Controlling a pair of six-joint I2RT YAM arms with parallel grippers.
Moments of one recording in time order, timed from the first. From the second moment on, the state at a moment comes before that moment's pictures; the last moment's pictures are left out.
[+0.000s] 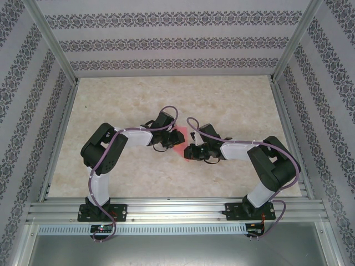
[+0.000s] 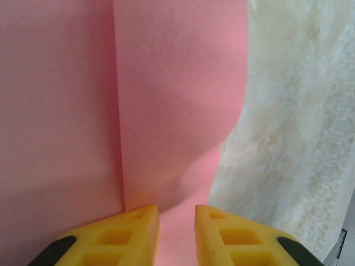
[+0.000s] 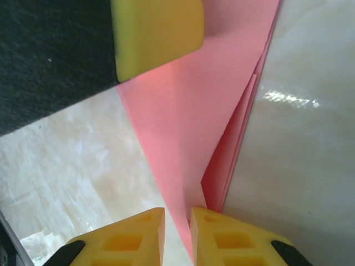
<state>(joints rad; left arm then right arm) -0.63 1.97 1.10 -0.05 0.39 -0.95 0.58 1.64 0.68 -0.04 -0.47 0.55</state>
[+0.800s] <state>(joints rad) -0.63 1.97 1.10 -0.05 0.40 -0.95 0.62 1.61 0.66 -0.07 -0.38 0.53</state>
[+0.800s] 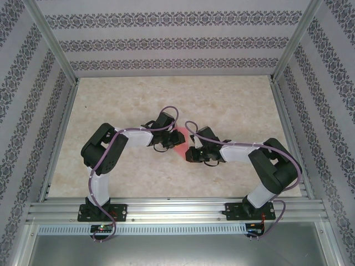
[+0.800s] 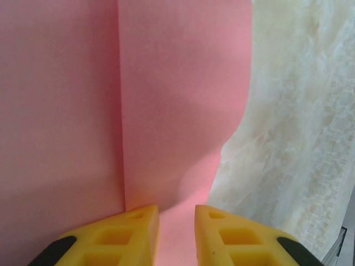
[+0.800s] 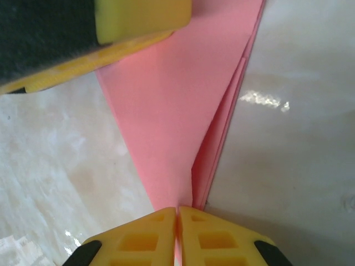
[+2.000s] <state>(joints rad) -0.63 1.97 1.10 -0.05 0.40 -0.95 0.62 1.59 0.69 -0.08 -0.42 0.59</state>
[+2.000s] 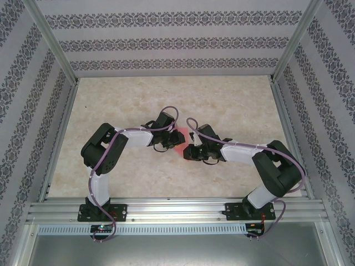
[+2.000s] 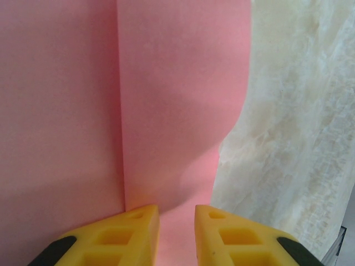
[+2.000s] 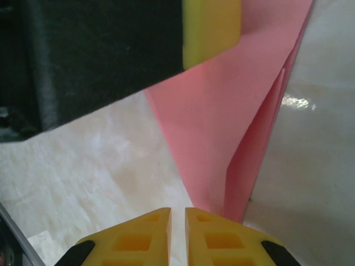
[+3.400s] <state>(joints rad) -0.54 2.08 1.33 -0.27 0.43 -0.85 0.62 1.62 0.64 -0.03 -0.39 0.63</state>
